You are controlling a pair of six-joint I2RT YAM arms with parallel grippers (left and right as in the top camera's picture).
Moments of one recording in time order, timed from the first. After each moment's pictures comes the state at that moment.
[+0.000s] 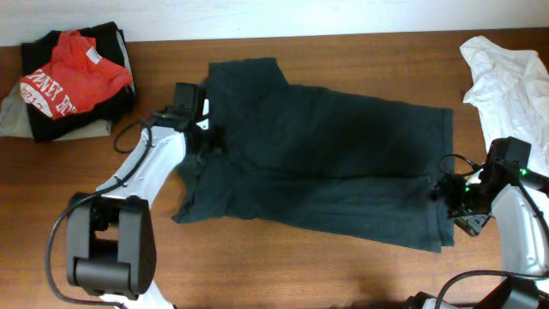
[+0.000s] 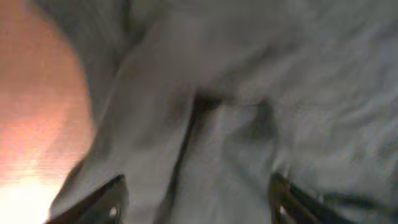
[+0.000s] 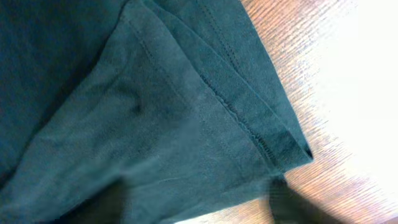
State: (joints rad) left arm -0.17 1.86 1.29 -0.67 0.04 -0.25; right arm -0.47 1.39 0.93 -0.99 -0.13 0.34
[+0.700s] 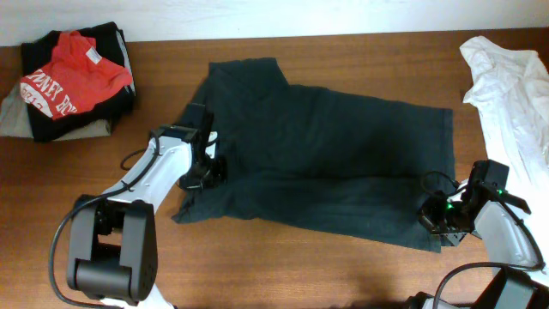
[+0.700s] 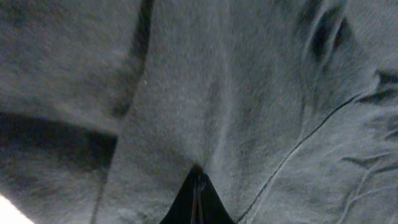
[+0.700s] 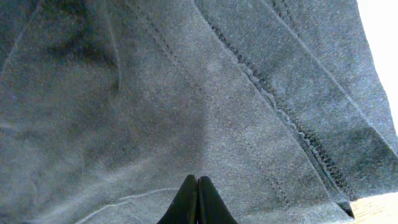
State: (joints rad) left arm -0.21 1.83 1.18 -0.83 0.11 -0.24; right arm -0.47 1.39 0.70 -0.77 -0.25 0.37
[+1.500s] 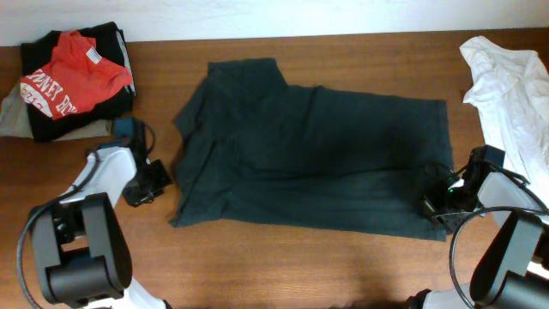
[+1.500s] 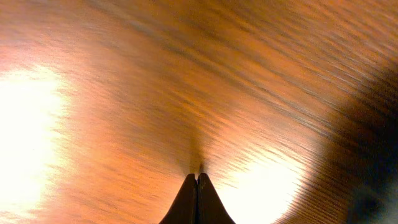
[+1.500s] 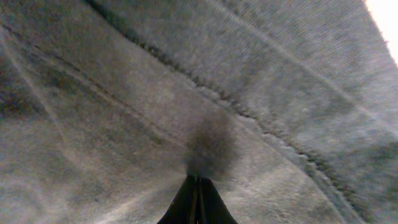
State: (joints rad) left arm 0.16 1.83 1.09 -0.78 -0.07 -0.37; right arm -0.47 1.67 0.85 -0.77 -0.23 0.47
